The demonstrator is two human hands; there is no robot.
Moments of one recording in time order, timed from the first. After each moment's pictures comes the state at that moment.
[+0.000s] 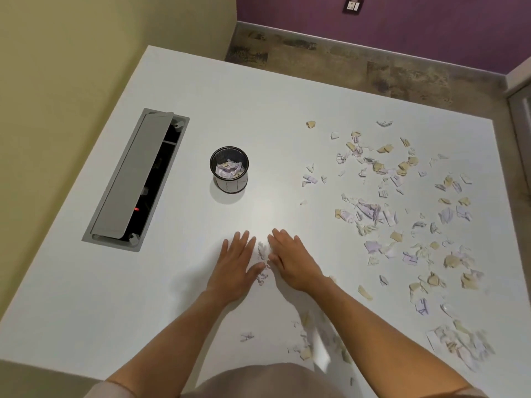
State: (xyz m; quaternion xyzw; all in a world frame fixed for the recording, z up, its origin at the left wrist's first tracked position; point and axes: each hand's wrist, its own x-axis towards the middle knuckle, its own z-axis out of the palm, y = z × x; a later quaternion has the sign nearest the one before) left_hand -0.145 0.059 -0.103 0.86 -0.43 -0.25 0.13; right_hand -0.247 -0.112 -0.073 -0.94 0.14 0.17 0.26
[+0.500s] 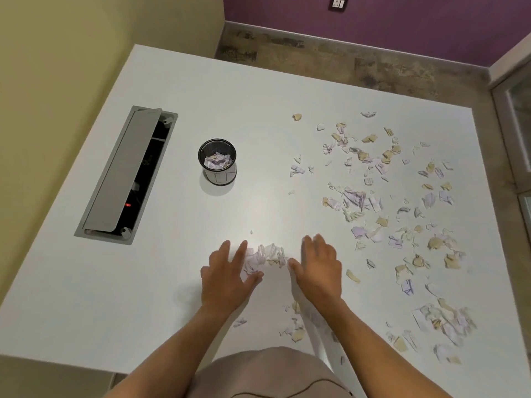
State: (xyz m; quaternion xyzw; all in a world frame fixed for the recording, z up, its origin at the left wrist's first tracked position) left_hand -0.196 0.072 -0.070 0.92 -0.33 -0.20 0.06; right_hand -0.327 -0.103 -0.057 -0.89 0.40 0.11 0.18
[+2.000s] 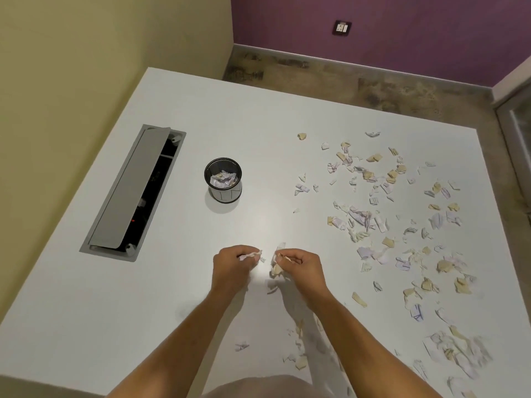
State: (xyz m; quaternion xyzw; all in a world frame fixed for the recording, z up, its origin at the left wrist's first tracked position) left_hand -0.152 0.023 -0.028 0.81 -0.07 -0.33 0.48; right_hand -0.267 -0.104 -0.030 -0.58 0.46 -0.04 0.67
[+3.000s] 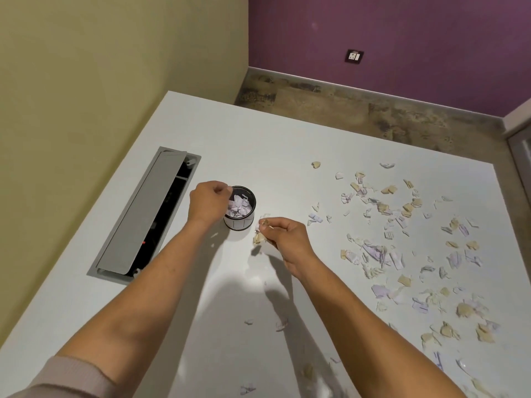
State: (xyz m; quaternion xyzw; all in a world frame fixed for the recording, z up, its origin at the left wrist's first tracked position) left_hand 0.031 -0.029 0.032 0.88 -0.08 -0.19 0.43; right_hand -0.127 -0.132 0.025 -0.50 0.40 -0.07 0.76
